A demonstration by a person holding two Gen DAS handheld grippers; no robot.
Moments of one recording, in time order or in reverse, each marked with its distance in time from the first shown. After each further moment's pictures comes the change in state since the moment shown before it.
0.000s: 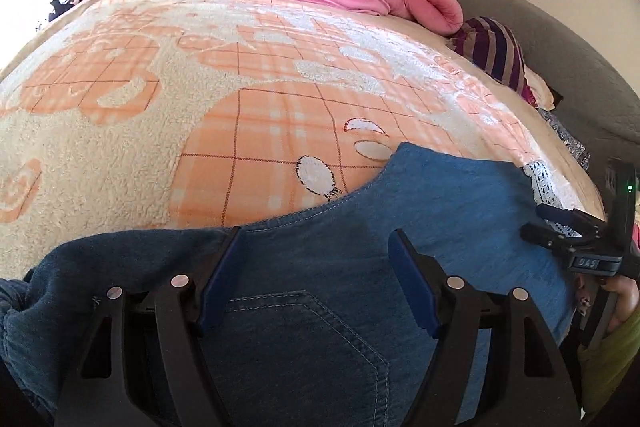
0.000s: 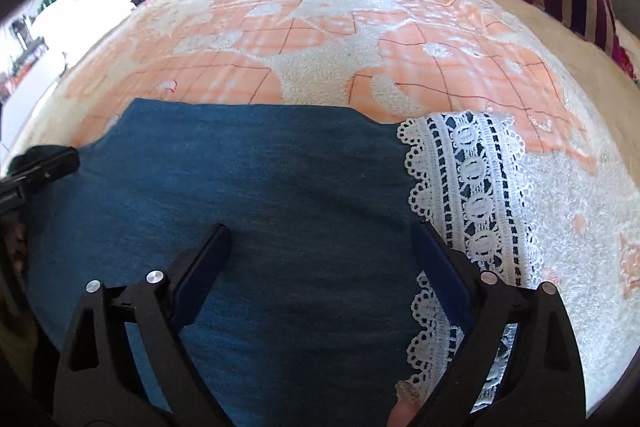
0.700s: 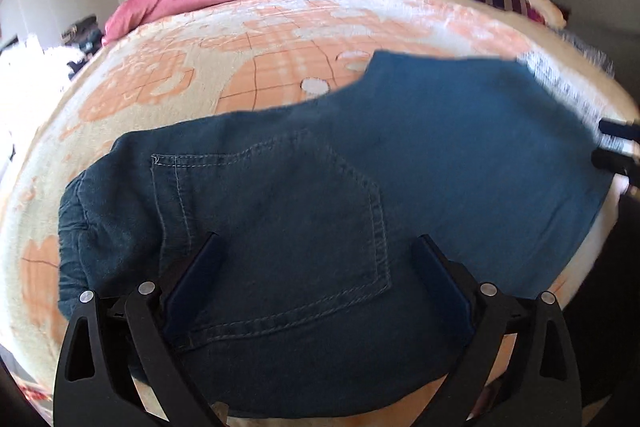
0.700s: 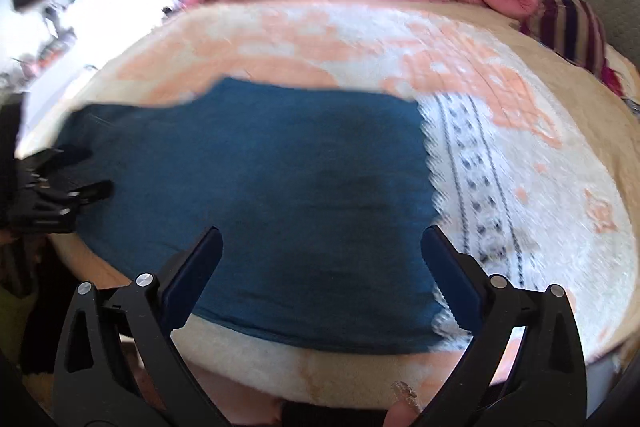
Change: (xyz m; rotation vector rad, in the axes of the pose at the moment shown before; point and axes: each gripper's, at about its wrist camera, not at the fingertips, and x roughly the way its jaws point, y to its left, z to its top) left arm -0.054 -0.030 -0.072 0.259 0.055 0.237; right arm -0.066 0.020 -0.066 -0.025 -0.038 -0.037
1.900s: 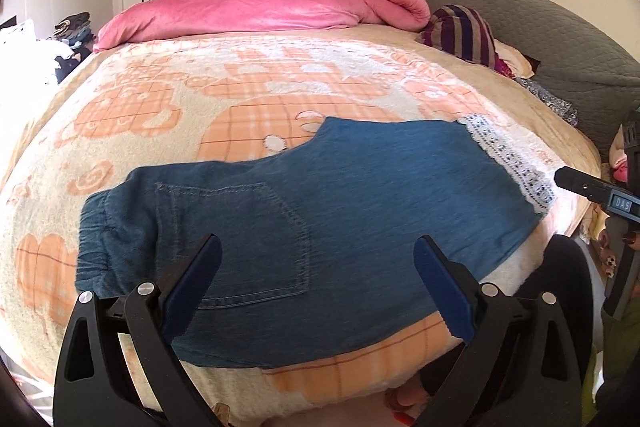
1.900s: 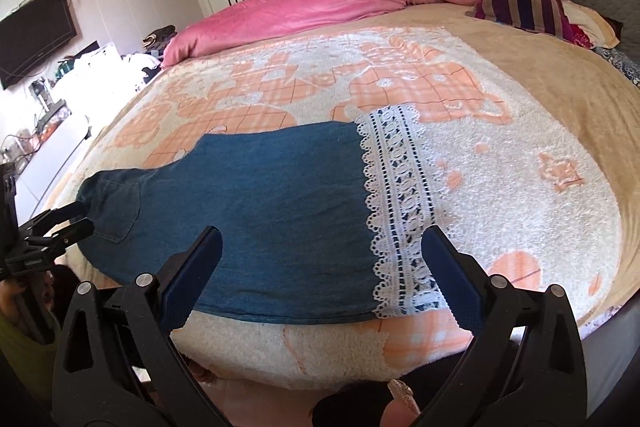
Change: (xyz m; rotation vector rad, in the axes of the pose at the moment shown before) left arm -0.072 -0.012 0.014 -0.101 -0.116 -0.166; right arm -0.069 -0.047 -0.008 0.205 -0.186 0.104
